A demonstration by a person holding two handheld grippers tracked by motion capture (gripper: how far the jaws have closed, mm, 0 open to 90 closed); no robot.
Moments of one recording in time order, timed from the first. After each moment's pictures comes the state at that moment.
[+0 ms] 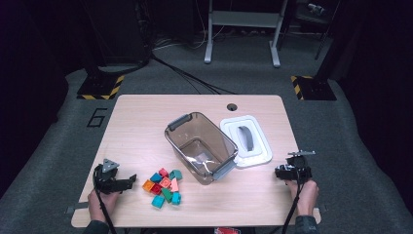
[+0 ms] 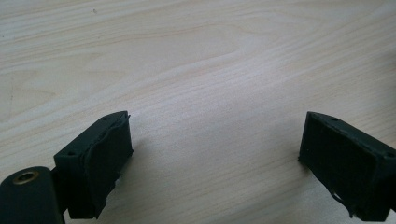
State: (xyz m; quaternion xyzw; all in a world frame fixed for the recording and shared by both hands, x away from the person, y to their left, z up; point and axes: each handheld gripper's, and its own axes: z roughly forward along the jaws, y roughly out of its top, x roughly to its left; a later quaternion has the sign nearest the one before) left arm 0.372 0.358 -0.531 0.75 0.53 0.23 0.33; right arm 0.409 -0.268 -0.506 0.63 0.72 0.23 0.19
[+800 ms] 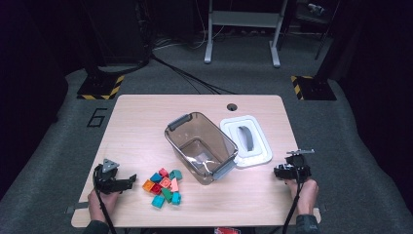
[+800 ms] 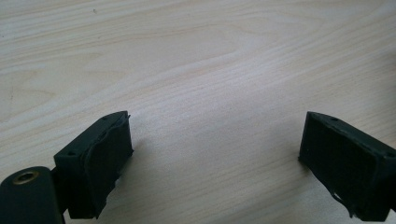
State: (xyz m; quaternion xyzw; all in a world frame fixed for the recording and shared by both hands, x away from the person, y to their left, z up) left arm 0.372 0.358 -0.531 0.75 0.53 0.23 0.33; right arm 0.412 -0.265 -0.502 0.62 0.72 0.23 0.18
